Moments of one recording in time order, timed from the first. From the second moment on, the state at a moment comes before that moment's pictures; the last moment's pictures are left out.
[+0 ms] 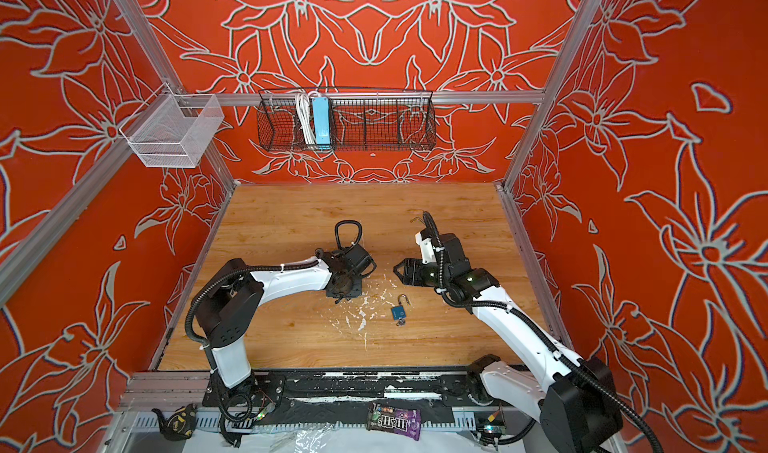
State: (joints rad) left arm -0.75 1.84 1.15 -0.64 -0.18 -0.82; right arm 0.42 1.08 0.76 -0.42 -0.35 0.54
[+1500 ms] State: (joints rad) left arm -0.06 1.35 0.31 0.51 -0.33 -0.13; right arm 0.01 1.40 0.34 0.59 0.10 0.03
